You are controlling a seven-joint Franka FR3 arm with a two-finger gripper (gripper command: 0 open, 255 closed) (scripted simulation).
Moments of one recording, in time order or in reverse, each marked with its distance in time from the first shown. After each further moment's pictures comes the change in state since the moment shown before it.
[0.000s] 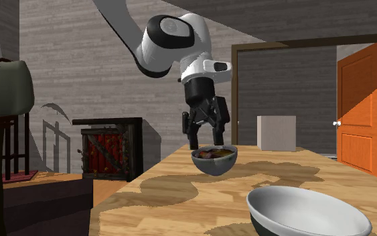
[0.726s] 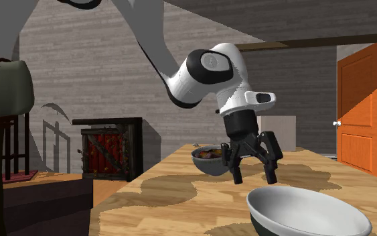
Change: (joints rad) arm -0.046 0.379 -0.027 0.292 -0.008 0.154 0.001
